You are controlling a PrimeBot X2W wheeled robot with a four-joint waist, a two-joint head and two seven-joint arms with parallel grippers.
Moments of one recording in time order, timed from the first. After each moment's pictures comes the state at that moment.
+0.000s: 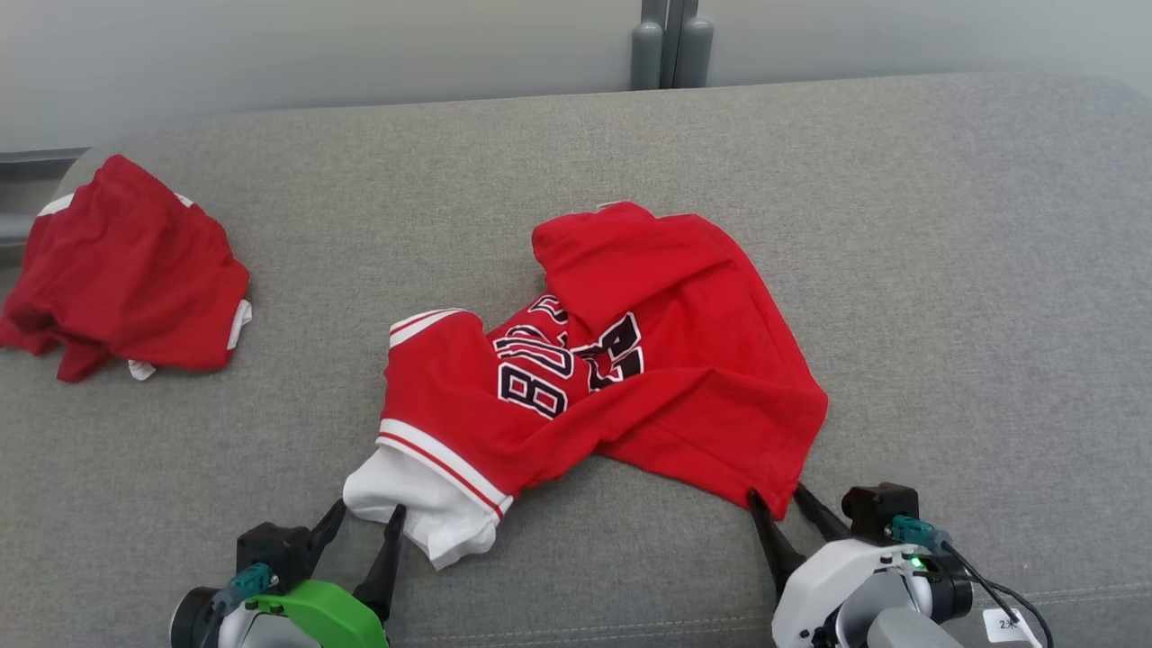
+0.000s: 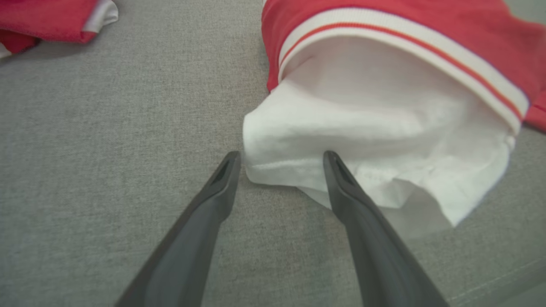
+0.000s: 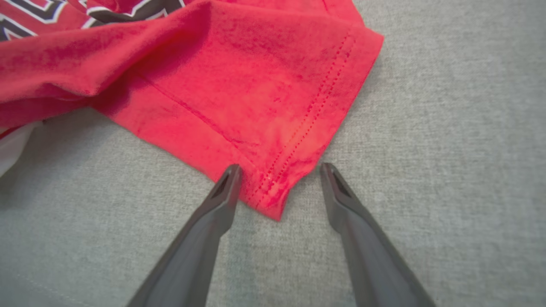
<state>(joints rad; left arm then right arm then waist) -0.20 0.26 -0.44 0.65 -0.49 -0.13 -0.26 -0.26 -0.05 0.32 0.78 0.39 0.13 -0.26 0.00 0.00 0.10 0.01</state>
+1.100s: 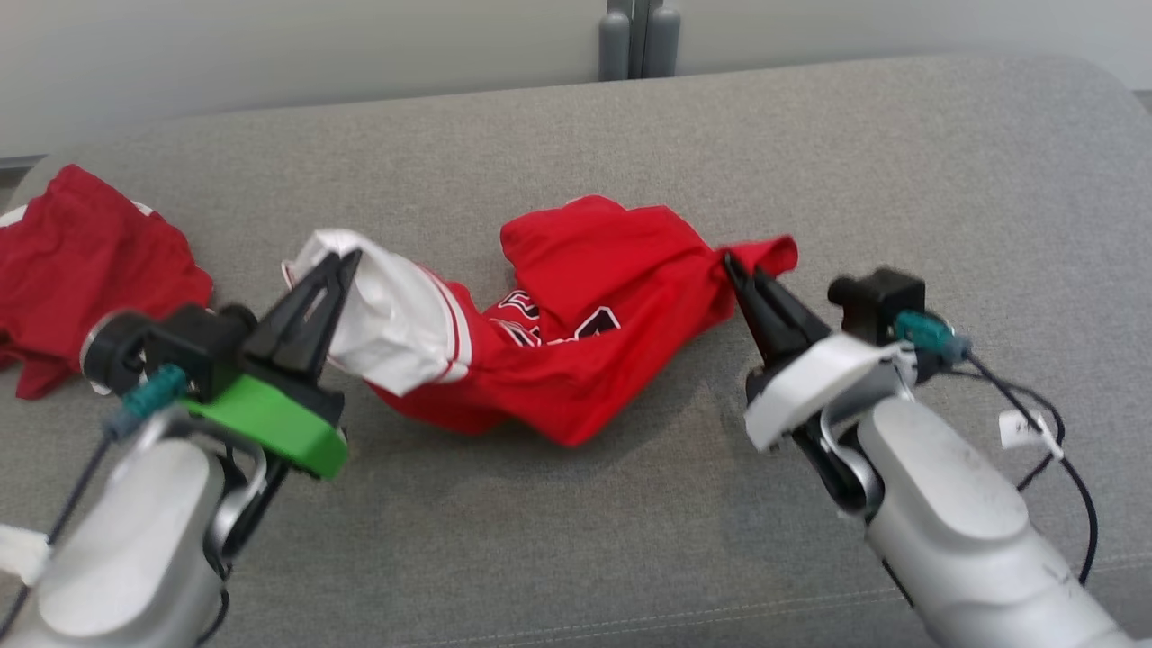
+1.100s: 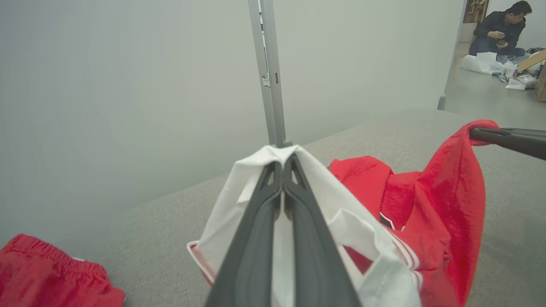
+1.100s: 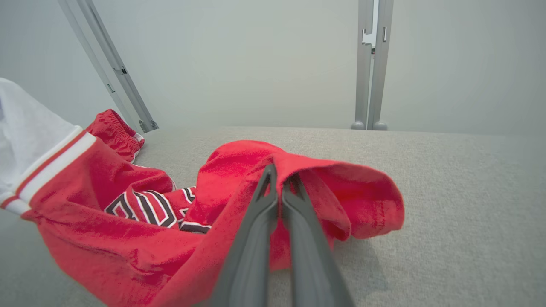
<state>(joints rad) -0.40 0.44 -0.50 0.24 -0.50 -0.13 -0.24 -0.47 -0.14 0.43 0.52 0.45 0.13 -0.24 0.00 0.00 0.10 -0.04</state>
